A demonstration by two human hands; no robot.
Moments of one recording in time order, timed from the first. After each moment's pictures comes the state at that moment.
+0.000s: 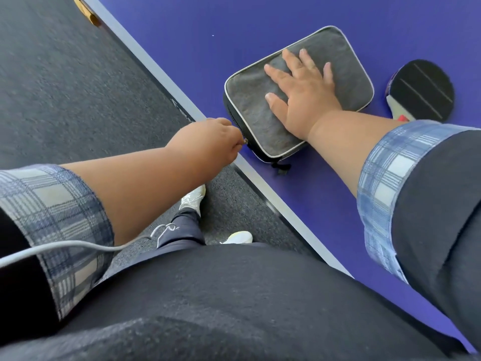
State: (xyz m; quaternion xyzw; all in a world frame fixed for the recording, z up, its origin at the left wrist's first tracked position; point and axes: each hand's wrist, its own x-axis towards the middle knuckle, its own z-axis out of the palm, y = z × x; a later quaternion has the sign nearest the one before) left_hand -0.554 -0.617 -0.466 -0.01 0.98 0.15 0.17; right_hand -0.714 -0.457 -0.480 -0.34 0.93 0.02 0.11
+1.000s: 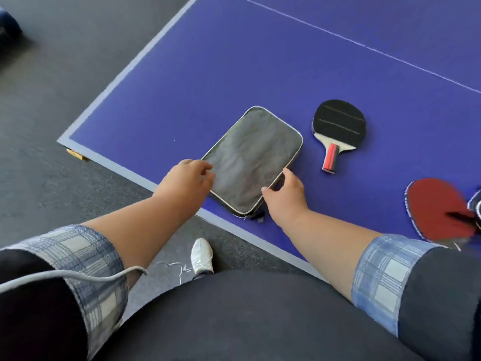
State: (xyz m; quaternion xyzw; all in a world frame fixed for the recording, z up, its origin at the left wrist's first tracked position) left_hand -0.612 -0.642 -0.418 -0.09 0.96 0.25 0.13; right_hand -0.620 -0.420 -0.449 0.20 0.87 -0.41 0.19
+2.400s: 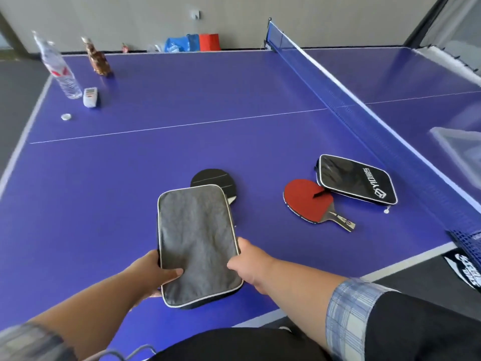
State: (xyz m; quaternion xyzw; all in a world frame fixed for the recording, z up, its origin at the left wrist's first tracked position) left_hand -0.732 -0.563 -0.391 -0.03 0.81 0.37 0.45; right_hand -0.604 -0.358 -0.380 0.38 0.71 -0.56 0.19
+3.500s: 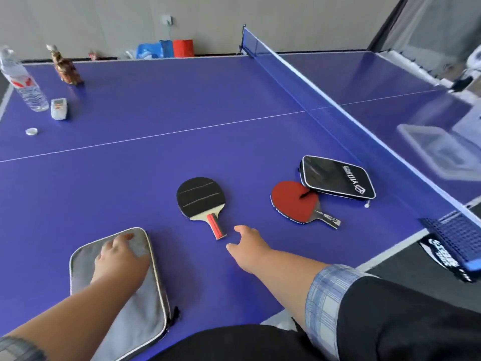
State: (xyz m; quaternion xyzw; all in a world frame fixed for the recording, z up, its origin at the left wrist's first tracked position) left_hand -0.785 -0.566 -0.387 0.04 0.96 0.22 0.20; right_hand -0.640 -0.335 -0.385 0.40 0.82 -0.38 0.13
